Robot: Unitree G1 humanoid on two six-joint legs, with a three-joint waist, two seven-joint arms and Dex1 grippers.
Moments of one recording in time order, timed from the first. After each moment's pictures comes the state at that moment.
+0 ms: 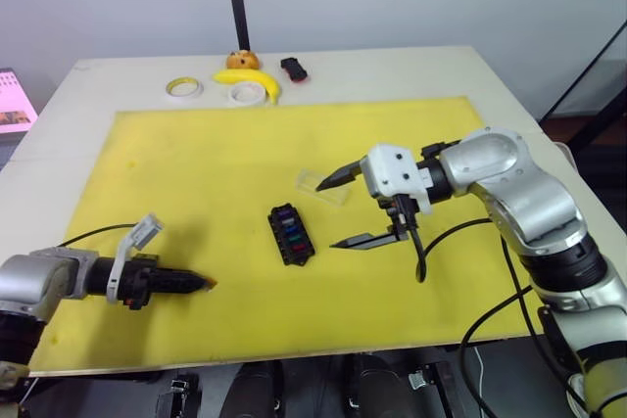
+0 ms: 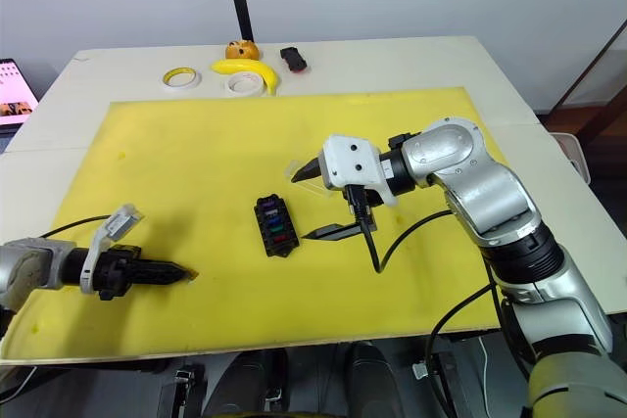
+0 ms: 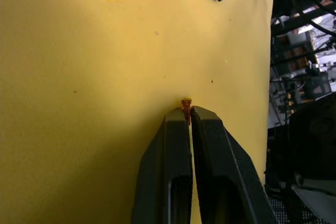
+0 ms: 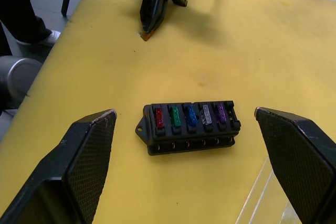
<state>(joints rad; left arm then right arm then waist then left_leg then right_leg) -0.24 0.98 -0.02 0.17 -0.60 0.91 -1.48 -0.80 -0.72 0.29 -0.28 0.32 0.49 1.32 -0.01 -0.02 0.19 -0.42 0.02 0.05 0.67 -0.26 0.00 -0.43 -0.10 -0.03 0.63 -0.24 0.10</state>
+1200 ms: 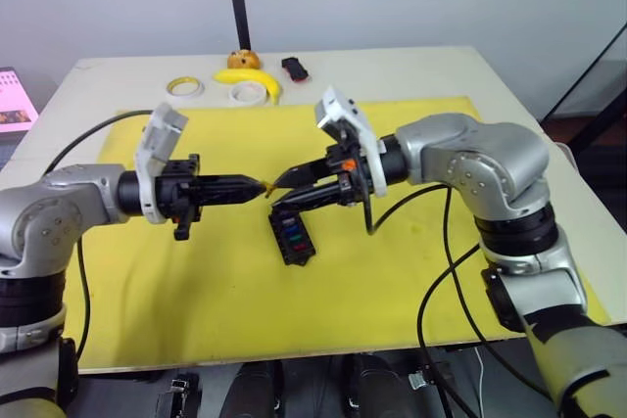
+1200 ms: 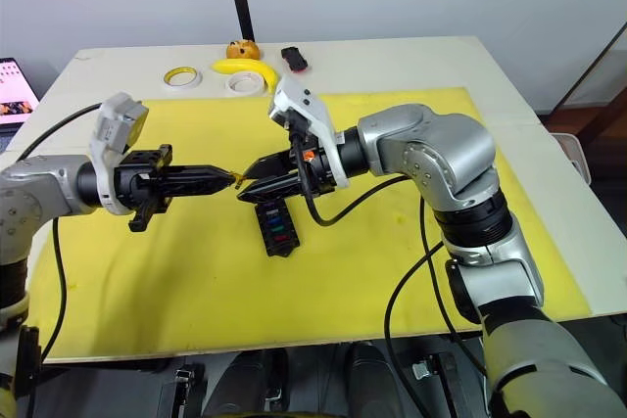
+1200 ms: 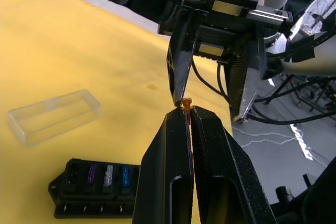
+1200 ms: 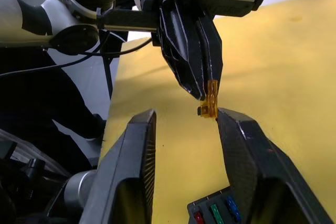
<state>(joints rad) -0.54 0.82 0.19 -0.24 -0.95 1.03 -1.12 -1.02 -0.46 0.22 -0.21 0.65 1.16 1.04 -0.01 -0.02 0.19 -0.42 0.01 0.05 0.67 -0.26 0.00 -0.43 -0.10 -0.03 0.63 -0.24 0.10</state>
